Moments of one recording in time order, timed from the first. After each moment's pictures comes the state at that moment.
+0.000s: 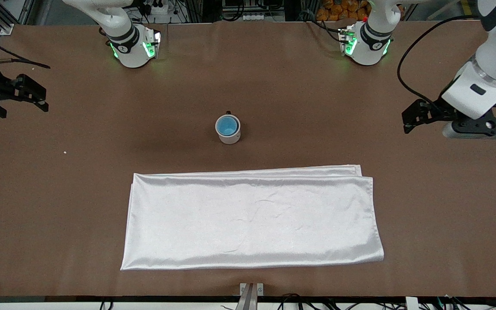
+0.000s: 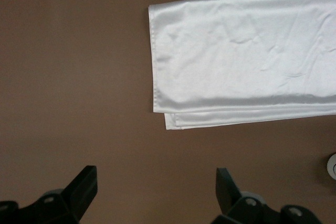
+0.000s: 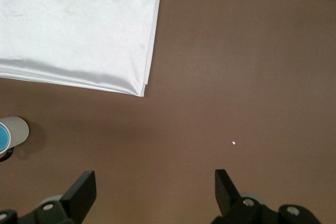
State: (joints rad) left arm -0.02 0.09 -0.20 -1.49 0.04 1.65 -0.15; right arm -0.03 -0.04 0.06 -1.56 -0.02 1.56 -0.14
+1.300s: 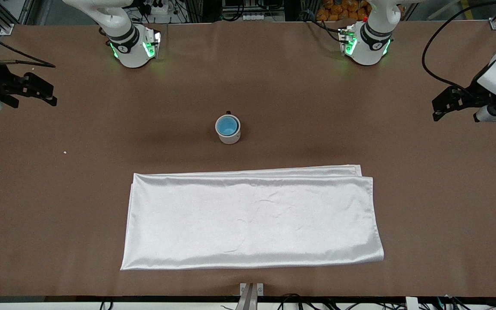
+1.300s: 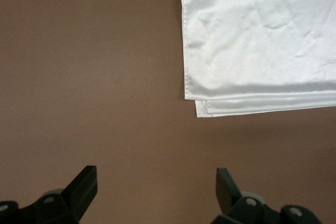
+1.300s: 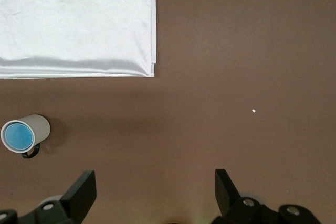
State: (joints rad) left arm 0.04 -0.06 -0.14 -1.68 0.04 1.71 -0.04; right arm -0.03 -0.04 0.06 -1.56 0.03 1.48 0.01
